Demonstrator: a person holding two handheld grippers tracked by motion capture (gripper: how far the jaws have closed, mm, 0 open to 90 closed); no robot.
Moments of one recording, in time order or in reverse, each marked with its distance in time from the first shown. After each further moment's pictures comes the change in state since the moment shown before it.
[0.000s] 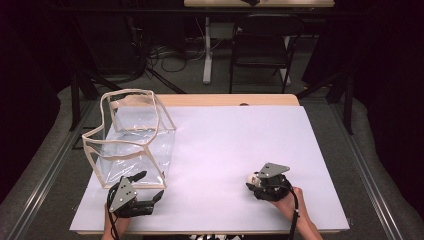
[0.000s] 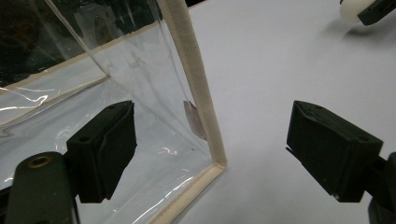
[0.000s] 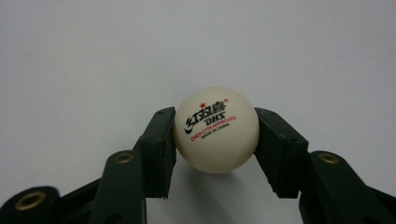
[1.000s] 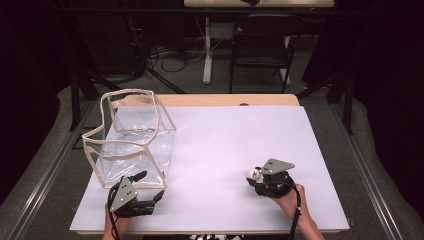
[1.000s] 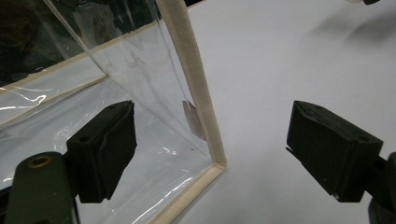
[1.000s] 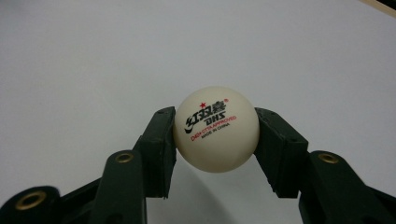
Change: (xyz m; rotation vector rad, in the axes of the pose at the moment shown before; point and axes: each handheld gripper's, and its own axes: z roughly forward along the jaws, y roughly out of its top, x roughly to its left) left arm 0.000 0.000 0.001 0.000 0.001 -0.001; right arm -0.004 0.012 -0.012 -0.059 -0.018 0.010
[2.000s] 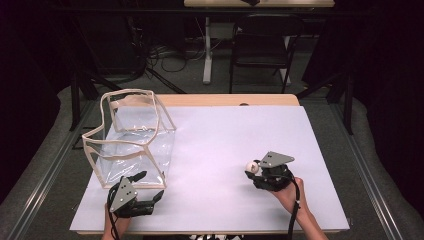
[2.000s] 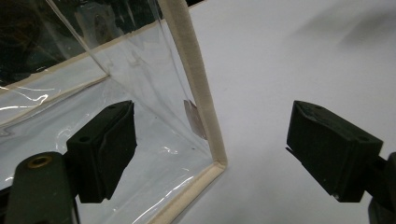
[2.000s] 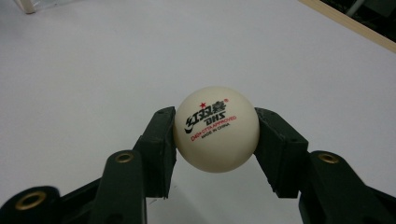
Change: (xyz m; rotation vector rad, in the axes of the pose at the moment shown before) left arm 0.000 0.000 -0.001 0.003 0.004 0.002; right arm -0.006 0.020 -0.002 -0.029 -0.012 -0.012
